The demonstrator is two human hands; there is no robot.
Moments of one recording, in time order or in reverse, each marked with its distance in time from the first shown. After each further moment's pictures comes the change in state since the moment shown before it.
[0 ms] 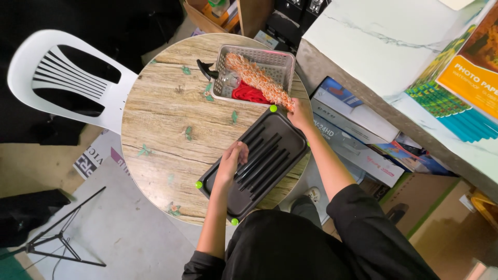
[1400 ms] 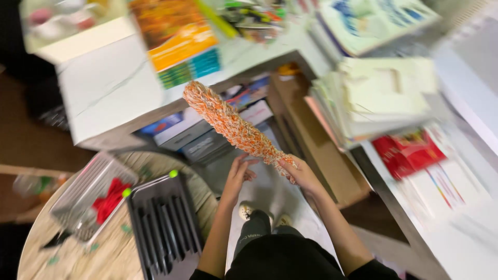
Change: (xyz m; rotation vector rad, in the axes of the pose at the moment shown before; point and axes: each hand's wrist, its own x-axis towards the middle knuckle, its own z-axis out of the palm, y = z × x) left_hand -0.093 -0.089 0.268 0.301 -1.145 -0.256; right_hand -0.500 -0.119 -0.257 1.172 0.735 0.888
